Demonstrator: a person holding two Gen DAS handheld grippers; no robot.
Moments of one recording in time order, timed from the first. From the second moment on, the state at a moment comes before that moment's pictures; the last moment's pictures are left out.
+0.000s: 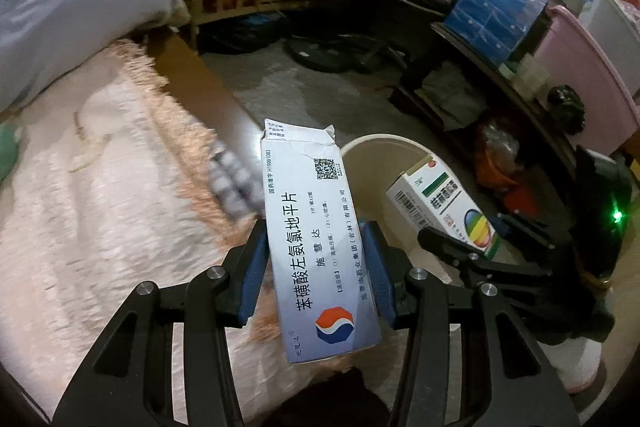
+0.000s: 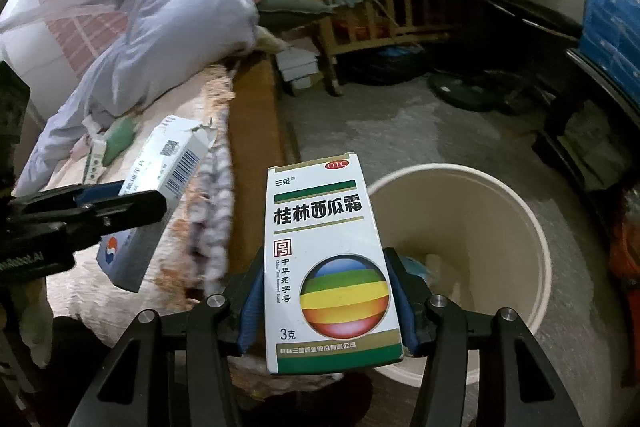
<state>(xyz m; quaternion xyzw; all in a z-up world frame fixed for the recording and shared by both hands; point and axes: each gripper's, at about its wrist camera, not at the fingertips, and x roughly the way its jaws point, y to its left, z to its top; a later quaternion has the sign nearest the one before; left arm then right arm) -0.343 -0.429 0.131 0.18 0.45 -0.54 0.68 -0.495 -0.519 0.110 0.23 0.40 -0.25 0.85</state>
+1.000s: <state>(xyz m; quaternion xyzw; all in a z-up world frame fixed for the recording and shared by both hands) -0.374 -0.491 0.104 0.15 0.50 -0.60 0.61 -0.553 -0.585 0.063 0.29 0.42 -0.34 0.79</state>
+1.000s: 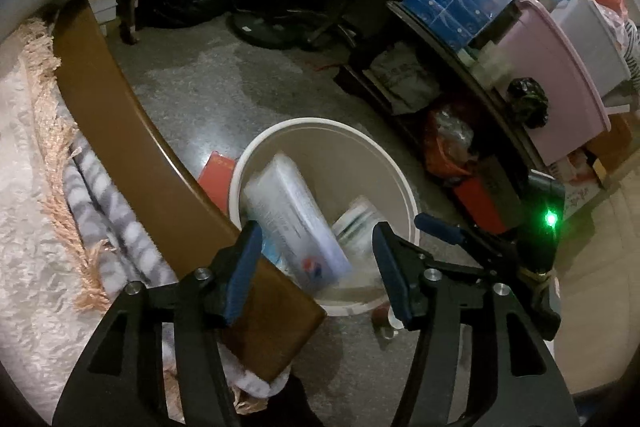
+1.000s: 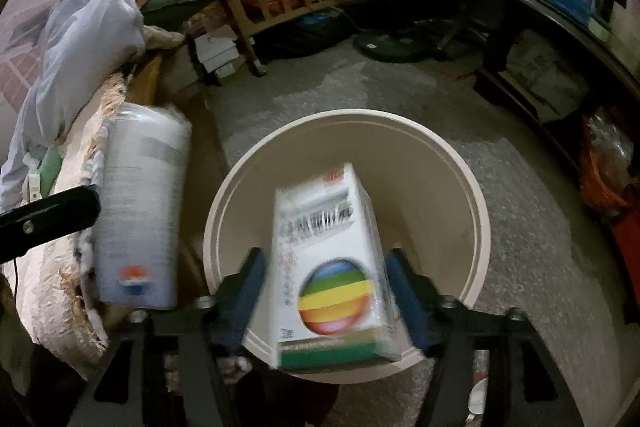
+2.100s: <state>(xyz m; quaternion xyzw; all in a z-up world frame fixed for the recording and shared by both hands) -0.144 -0.251 0.108 0.15 0.45 -0.35 0.81 -0.320 -0.439 0.097 0.20 0.46 -0.10 0.86</state>
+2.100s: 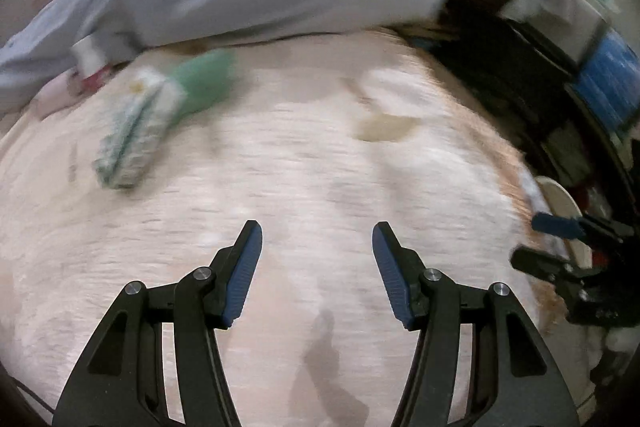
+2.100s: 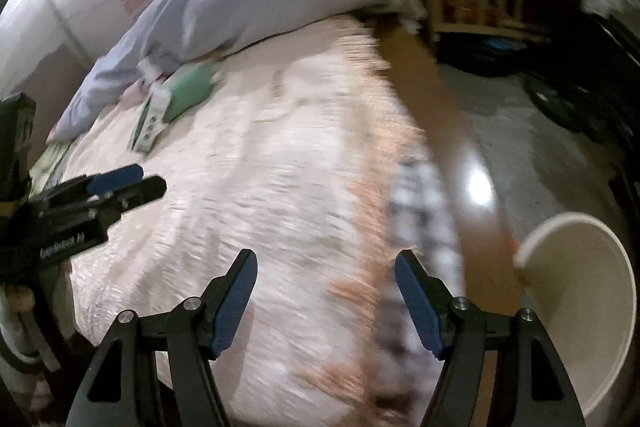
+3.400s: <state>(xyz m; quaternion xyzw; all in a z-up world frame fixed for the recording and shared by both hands) 0.082 -0.190 0.069 0.10 0.49 -0.30 0.81 -0.061 -0.391 0.075 0.16 0.48 0.02 0.86</state>
